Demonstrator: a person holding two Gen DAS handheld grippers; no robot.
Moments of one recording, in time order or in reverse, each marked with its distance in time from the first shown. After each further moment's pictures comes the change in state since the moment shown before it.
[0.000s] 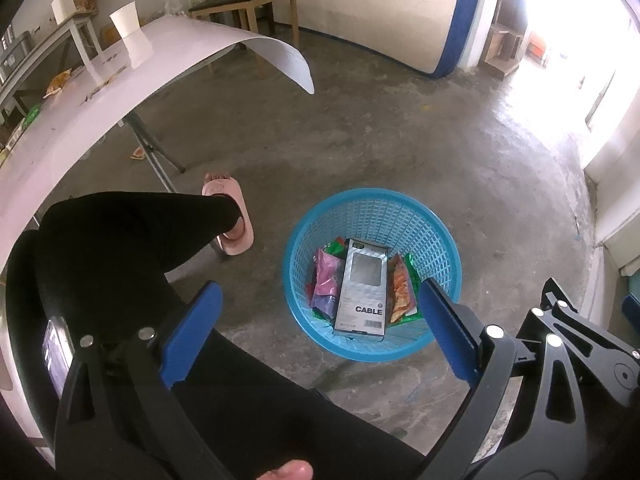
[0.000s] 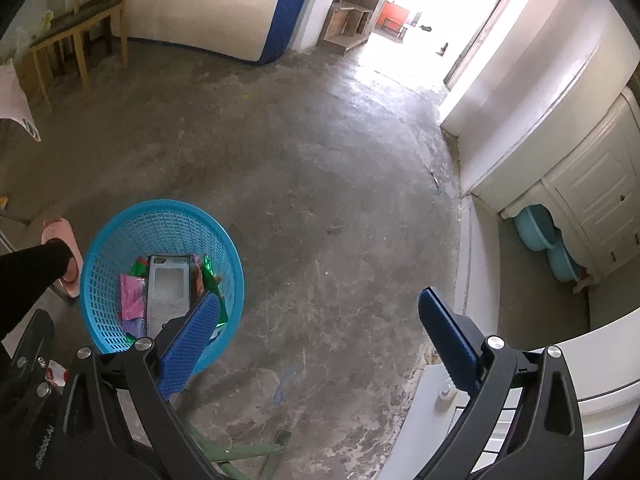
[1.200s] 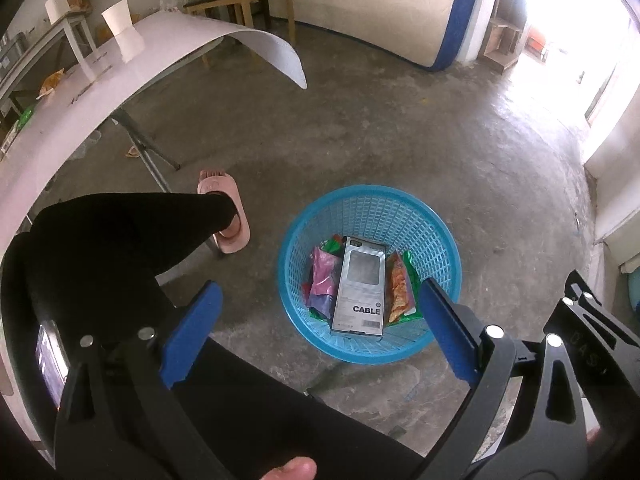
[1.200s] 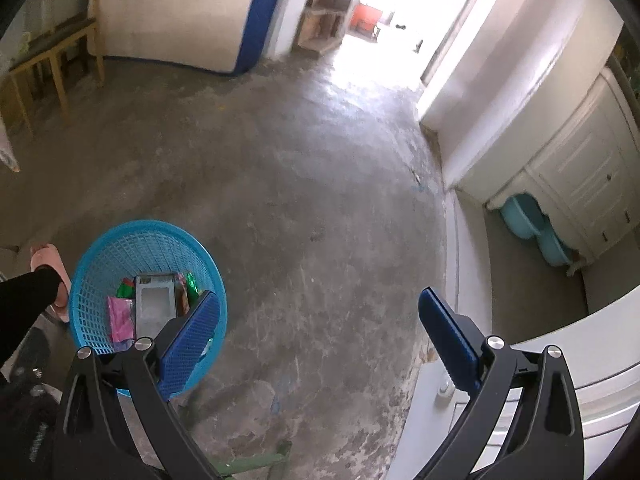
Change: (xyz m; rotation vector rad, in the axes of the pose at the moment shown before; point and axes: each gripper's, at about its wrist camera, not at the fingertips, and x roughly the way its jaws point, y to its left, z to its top) left arm 0.009 -0.003 0.006 0.010 0.019 -0.002; right arm -0.002 -0.012 0.010 0.044 -0.062 -0.051
